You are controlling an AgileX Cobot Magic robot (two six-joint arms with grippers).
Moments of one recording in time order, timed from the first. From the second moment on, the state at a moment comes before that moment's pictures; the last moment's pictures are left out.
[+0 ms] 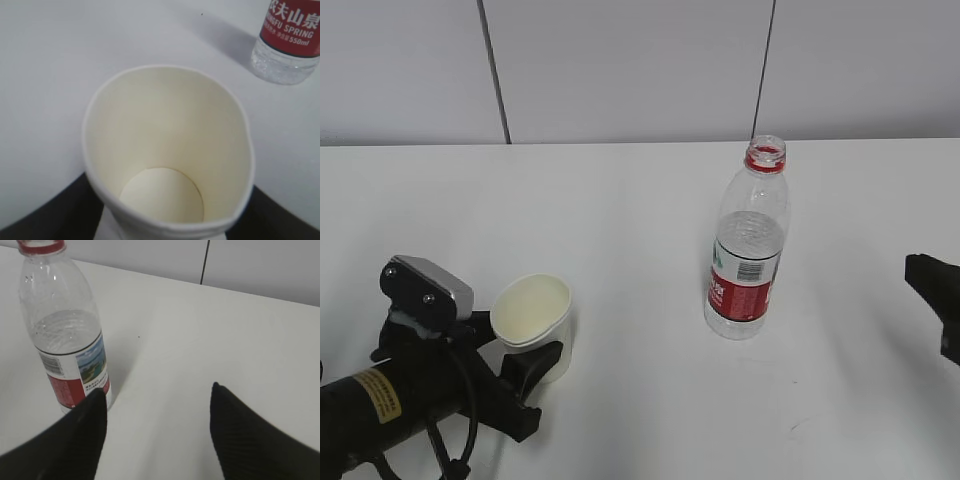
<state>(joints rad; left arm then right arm) -0.56 1.94 -0.30 0.13 -1.14 -0.03 0.20 0.88 -0.24 0.04 -0.21 -0.13</state>
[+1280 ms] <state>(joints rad) -0.56 1.94 -0.30 0.13 -1.15 -0.03 0.20 1.84 -0.41 -0.35 -1.11 0.19</state>
